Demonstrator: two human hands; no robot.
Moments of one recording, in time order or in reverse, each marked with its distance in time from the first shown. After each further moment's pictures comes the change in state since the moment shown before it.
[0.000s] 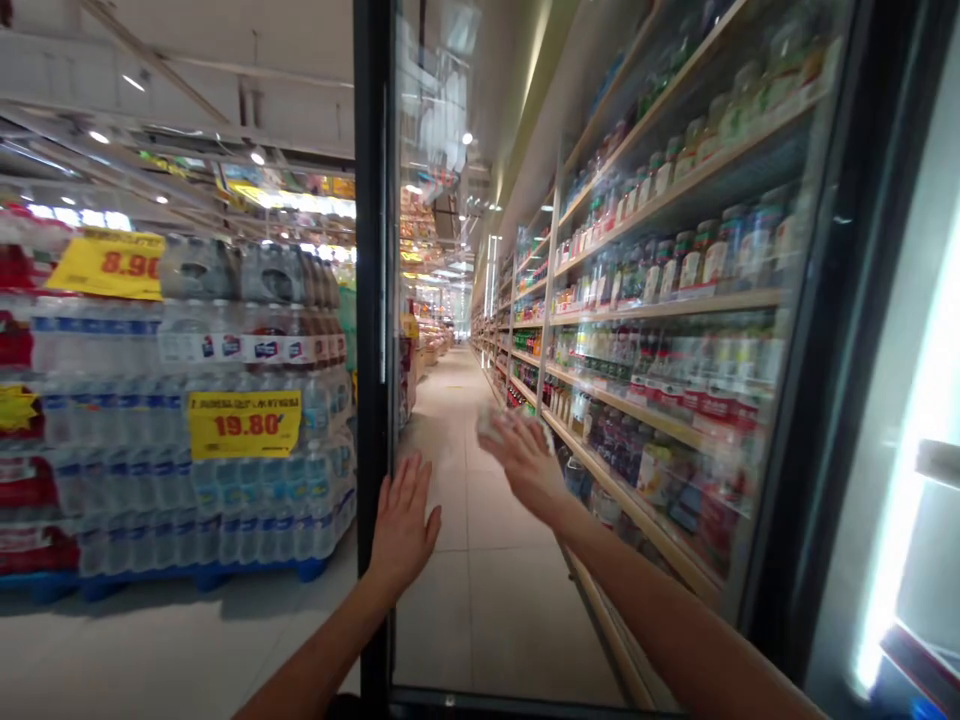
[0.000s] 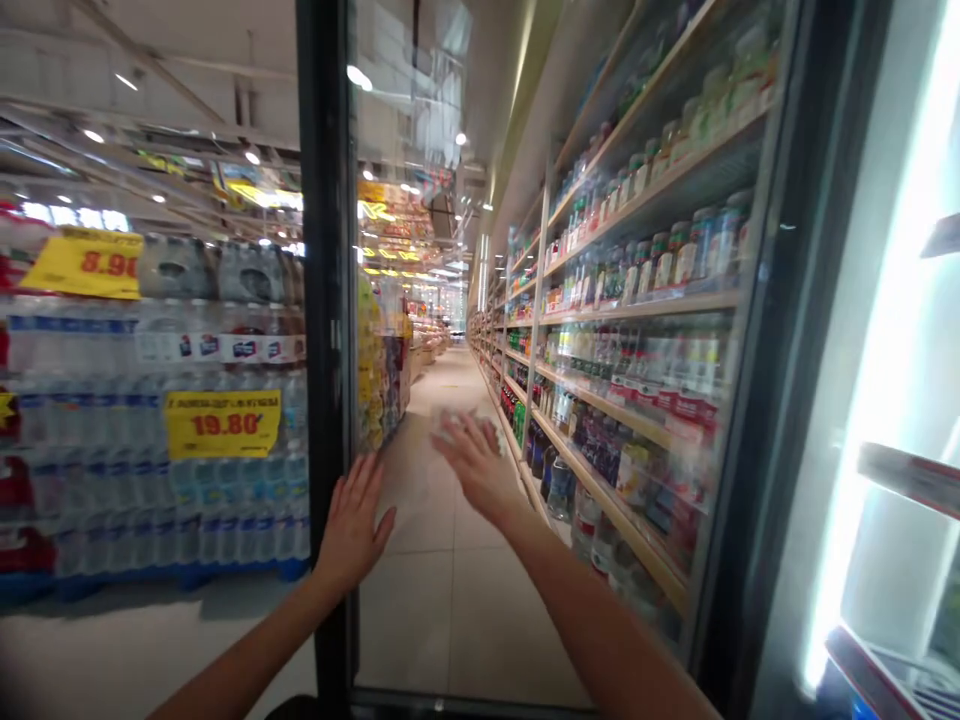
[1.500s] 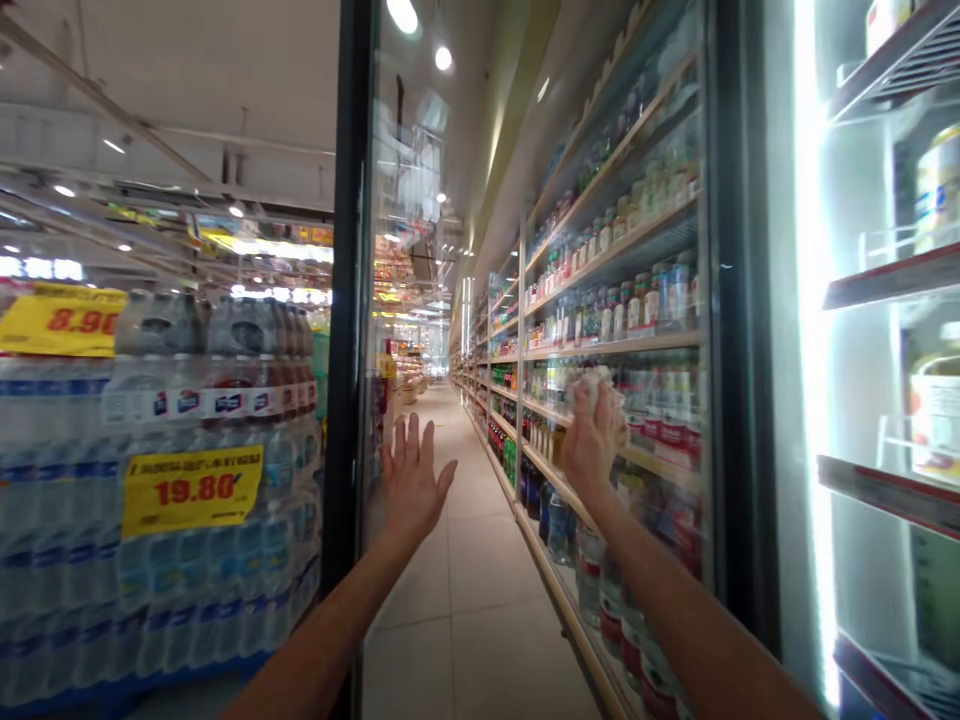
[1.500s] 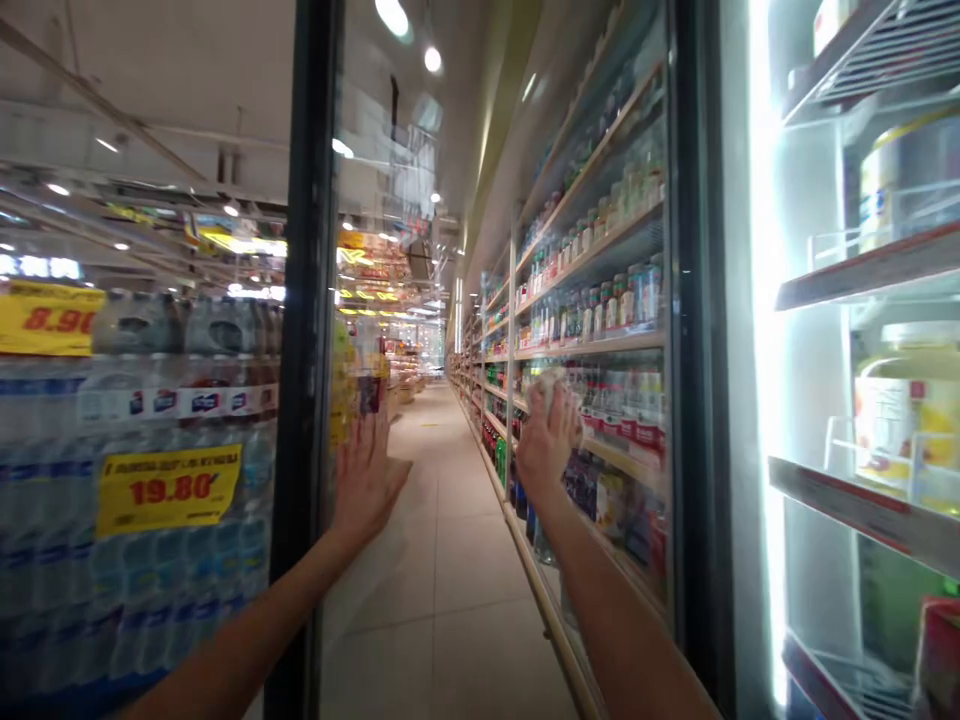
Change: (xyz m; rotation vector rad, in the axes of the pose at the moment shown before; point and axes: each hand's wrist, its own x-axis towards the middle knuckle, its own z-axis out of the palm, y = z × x) left_hand 0.127 0.022 -0.006 -0.074 0.096 -0.124; right_hand 0.023 0.104 -0.053 -0.298 0.438 0.507
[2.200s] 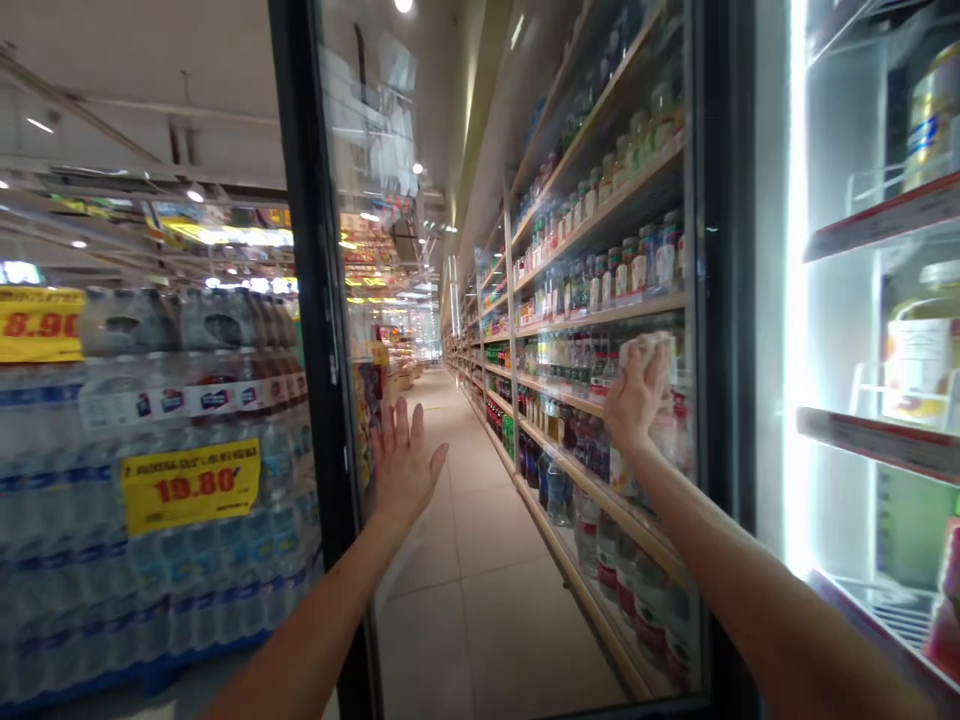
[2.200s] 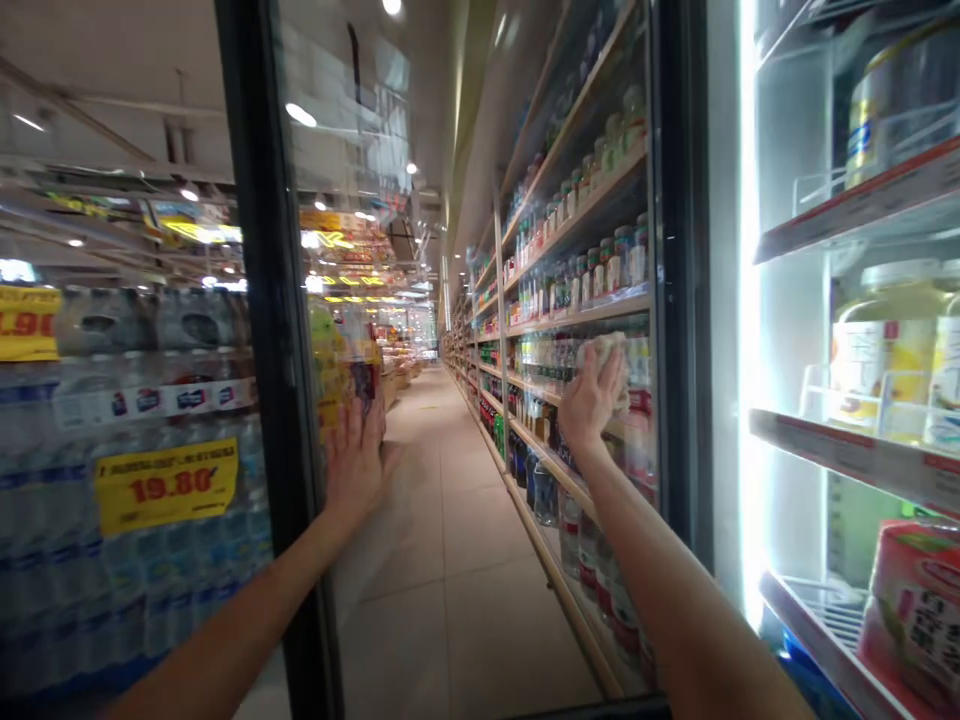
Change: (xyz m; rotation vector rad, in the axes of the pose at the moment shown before) left_hand -0.003 0.004 -0.004 0.006 -0.054 0.014; right_hand 0.011 0.065 -0.020 -0.116 0.036 0.235
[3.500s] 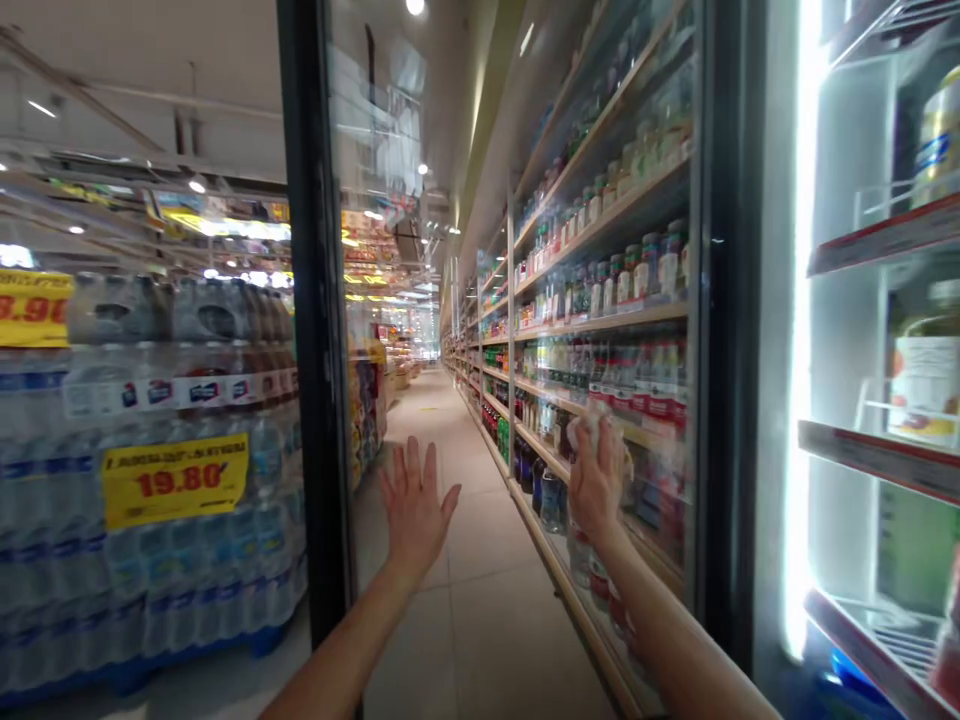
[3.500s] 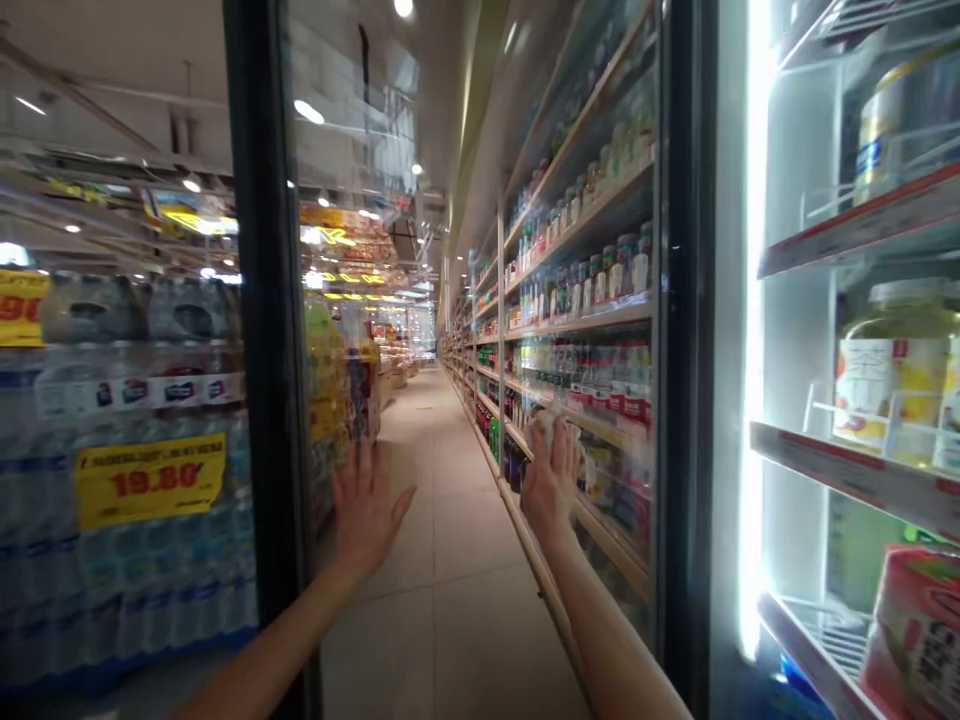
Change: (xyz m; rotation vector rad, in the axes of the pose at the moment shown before) left_hand -0.049 0.027 0.020 0.072 0.055 -0.008; right_hand -0.107 -0.035 -0.022 0.084 -0.111 -0.243
